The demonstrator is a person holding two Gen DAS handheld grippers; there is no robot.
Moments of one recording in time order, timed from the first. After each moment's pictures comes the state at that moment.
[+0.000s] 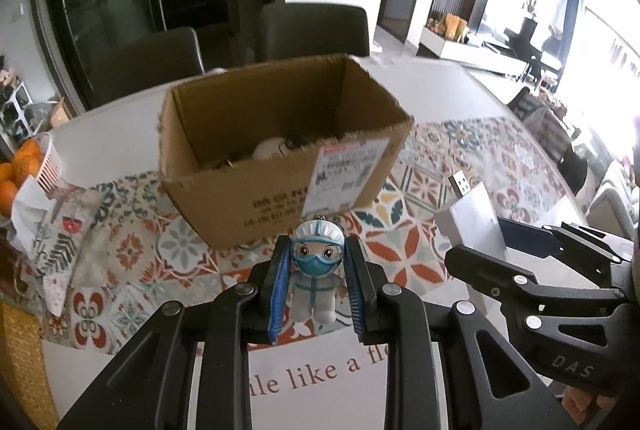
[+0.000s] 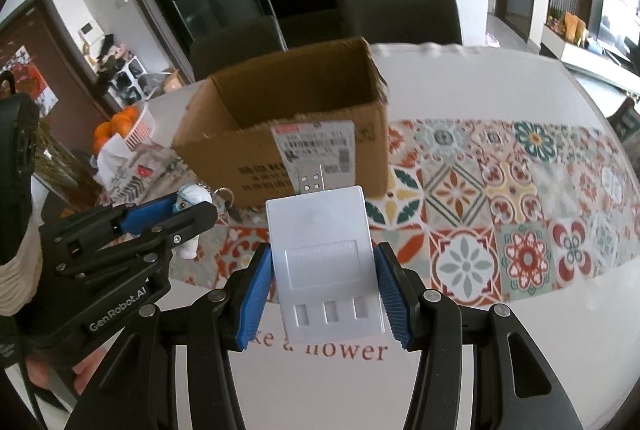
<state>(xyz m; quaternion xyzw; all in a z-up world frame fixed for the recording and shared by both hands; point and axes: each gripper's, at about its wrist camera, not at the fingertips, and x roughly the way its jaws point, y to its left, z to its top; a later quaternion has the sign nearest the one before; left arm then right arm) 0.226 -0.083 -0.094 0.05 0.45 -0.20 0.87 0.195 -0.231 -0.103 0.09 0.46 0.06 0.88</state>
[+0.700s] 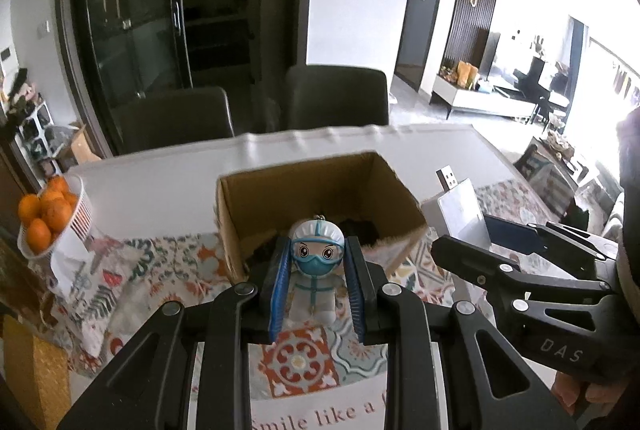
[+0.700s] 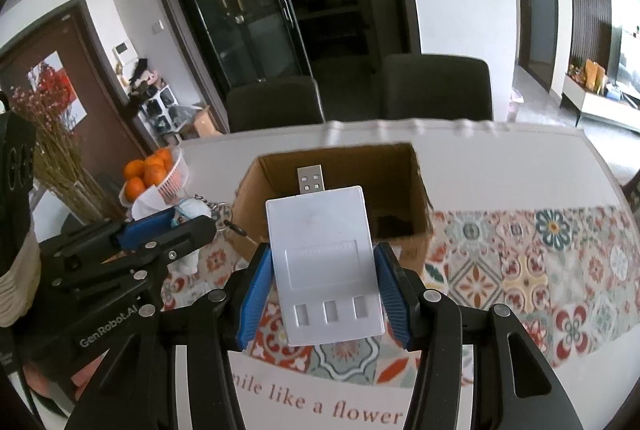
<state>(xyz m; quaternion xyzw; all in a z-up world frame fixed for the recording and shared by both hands) 0.257 -0.057 -0.021 0.03 0.38 -0.17 0.91 0.240 -0.210 -0.033 0.07 0.38 0.10 0.91</state>
